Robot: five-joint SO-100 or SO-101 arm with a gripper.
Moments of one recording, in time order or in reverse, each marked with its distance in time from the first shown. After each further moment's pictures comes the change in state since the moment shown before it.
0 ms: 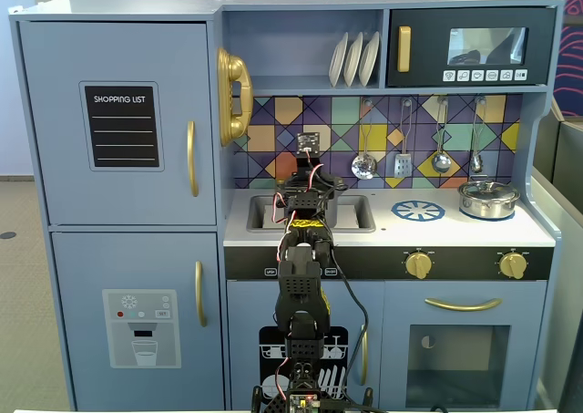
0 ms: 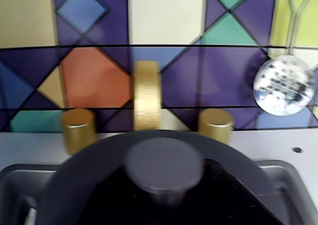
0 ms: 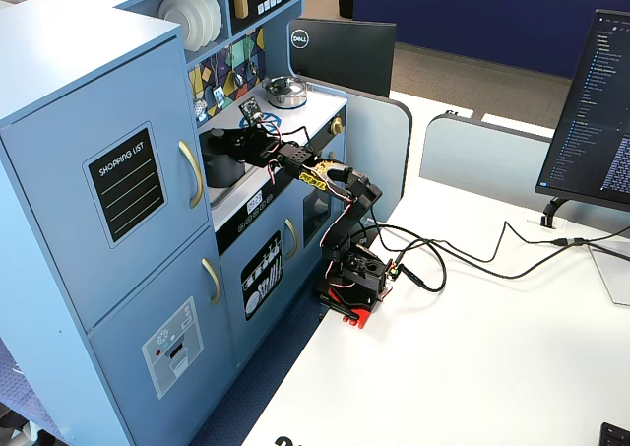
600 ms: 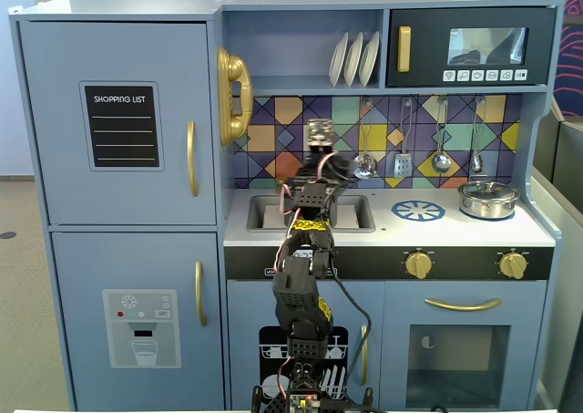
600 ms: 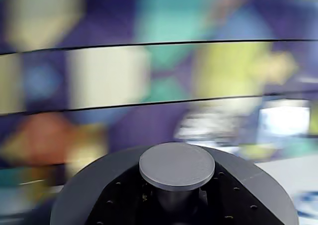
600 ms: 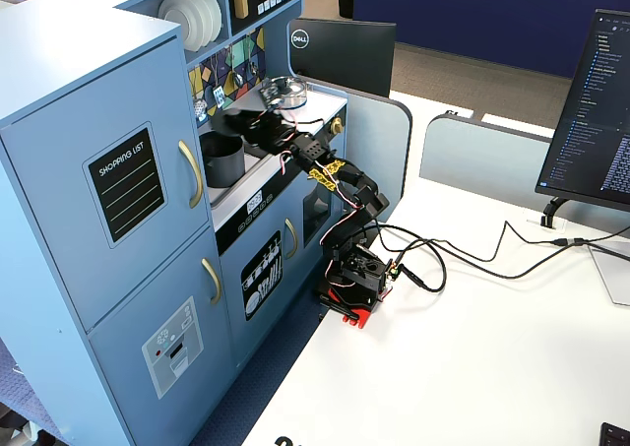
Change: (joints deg) arm 9.1 8.9 -4.0 5.7 1.8
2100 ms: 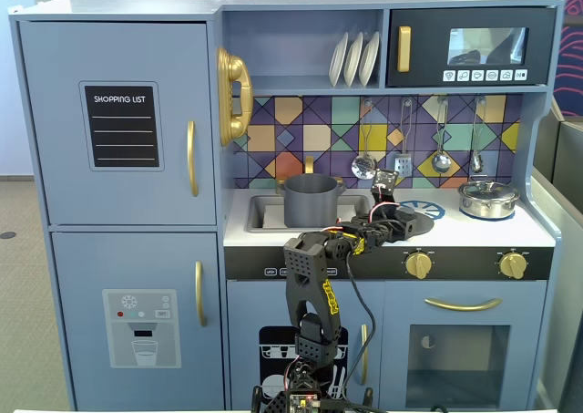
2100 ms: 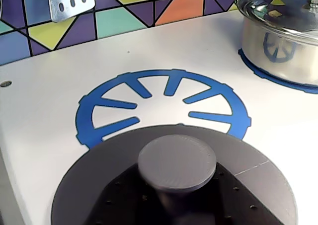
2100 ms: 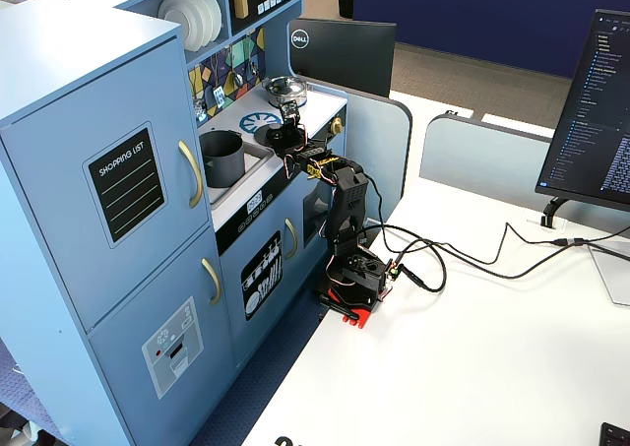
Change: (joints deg) arm 19.4 -24.7 12.0 -26.9 -0.4
